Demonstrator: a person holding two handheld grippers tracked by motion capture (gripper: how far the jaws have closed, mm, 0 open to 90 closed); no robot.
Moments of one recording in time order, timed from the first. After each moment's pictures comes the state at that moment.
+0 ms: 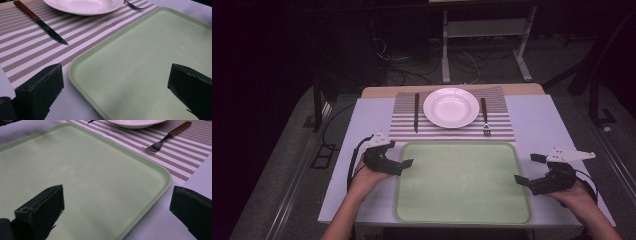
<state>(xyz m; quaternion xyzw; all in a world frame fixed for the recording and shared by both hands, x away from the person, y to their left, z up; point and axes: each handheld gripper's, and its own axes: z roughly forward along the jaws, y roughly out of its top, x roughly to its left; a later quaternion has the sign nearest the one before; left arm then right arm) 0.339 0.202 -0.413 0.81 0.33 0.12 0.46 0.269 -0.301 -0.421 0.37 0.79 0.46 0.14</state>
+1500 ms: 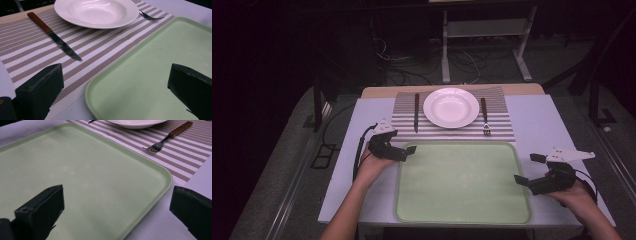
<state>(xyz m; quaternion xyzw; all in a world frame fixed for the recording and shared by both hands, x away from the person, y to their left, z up) 0.374 0.192 -0.410 0.81 0.34 0.14 0.46 0.270 -0.301 -0.421 0.37 0.80 0.46 0.14</state>
